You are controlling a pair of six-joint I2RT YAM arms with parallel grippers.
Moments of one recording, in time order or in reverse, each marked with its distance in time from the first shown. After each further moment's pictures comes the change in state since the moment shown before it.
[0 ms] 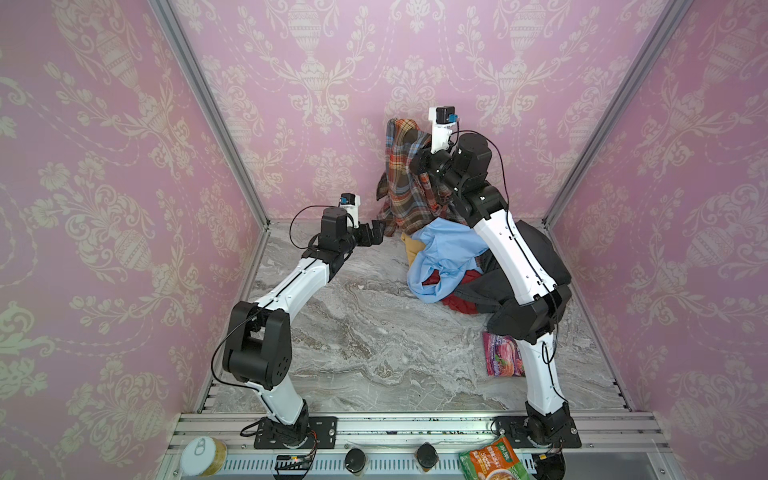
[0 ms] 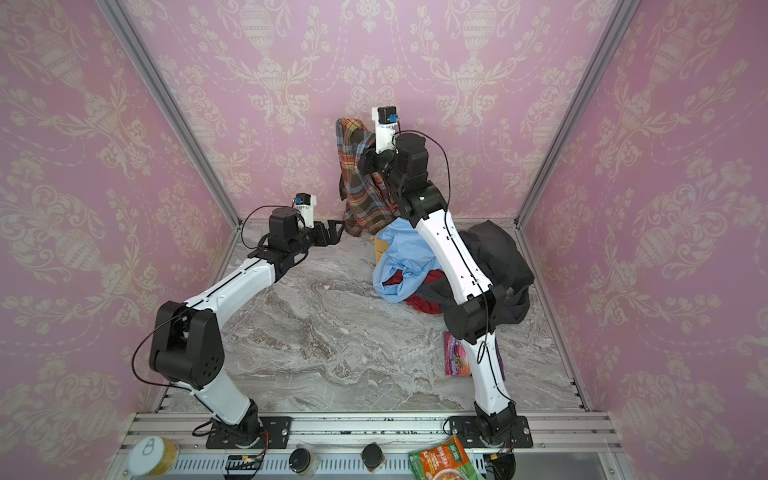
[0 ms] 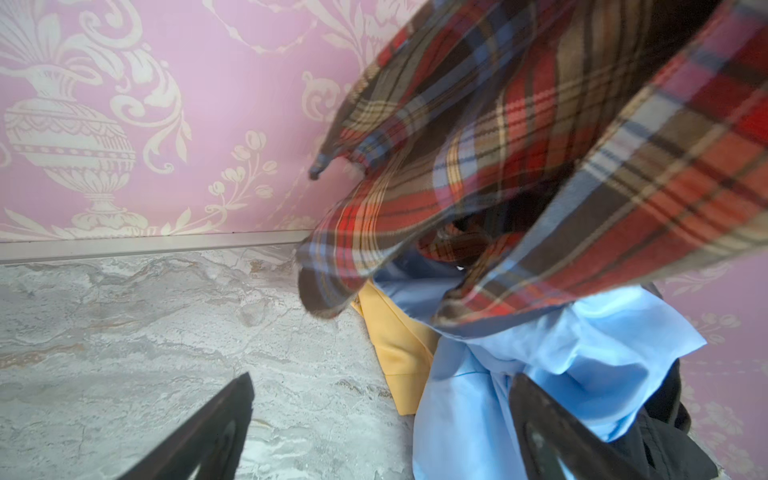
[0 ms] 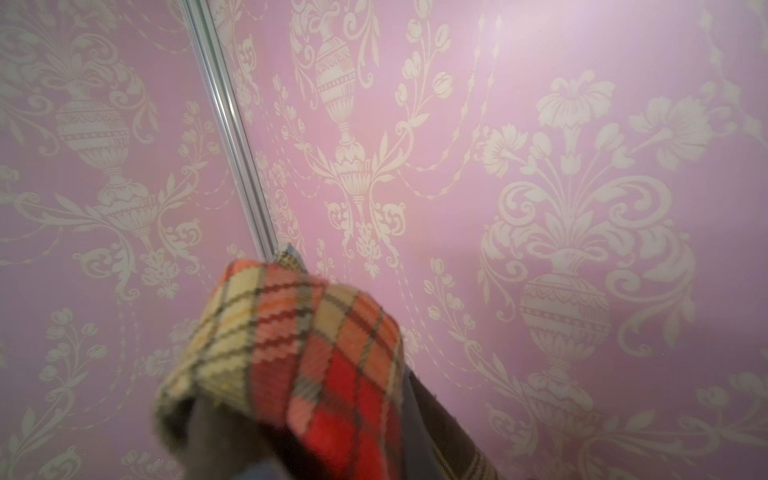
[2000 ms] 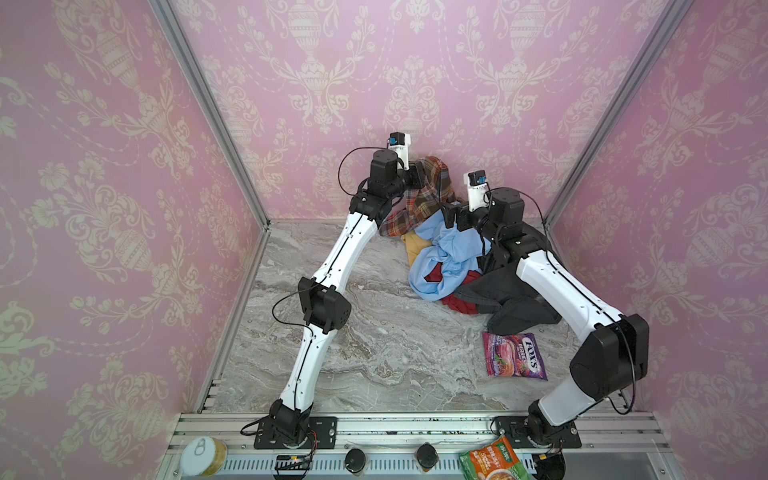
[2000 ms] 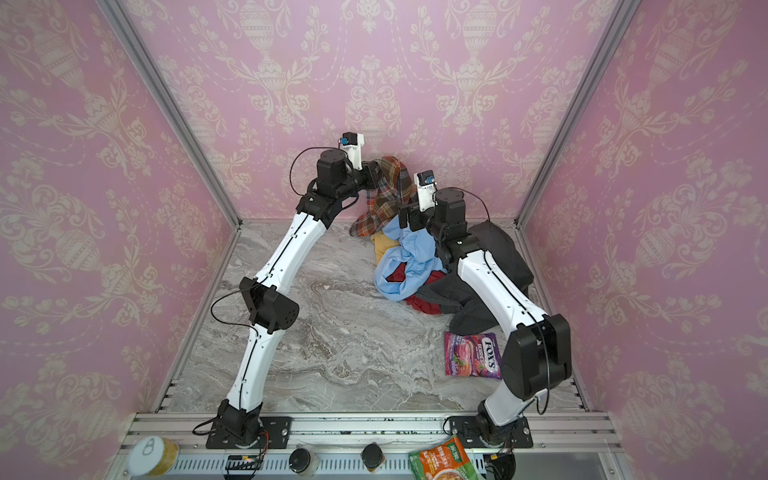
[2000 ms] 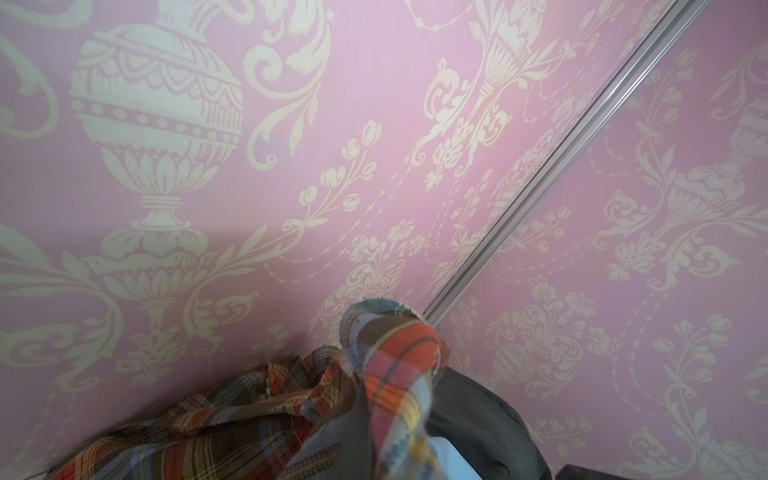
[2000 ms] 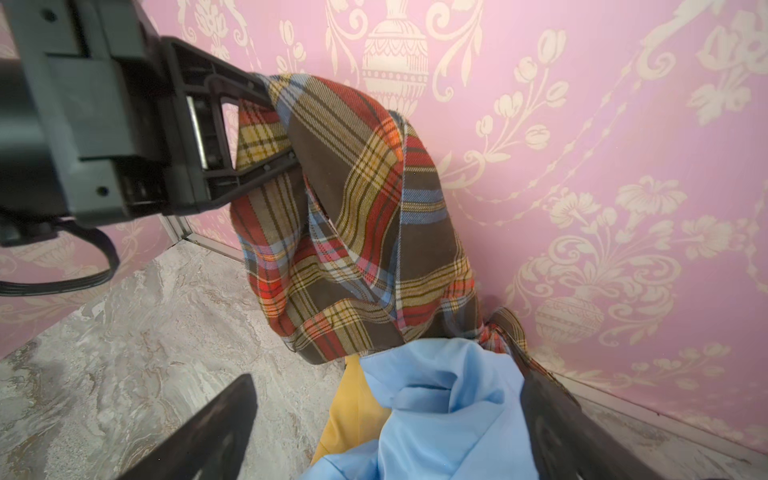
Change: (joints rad) left arm -0.183 0.765 1.509 -0.490 -0.002 -0.133; right arm -0.178 -0.554 -1.115 0.216 0.085 -0.226
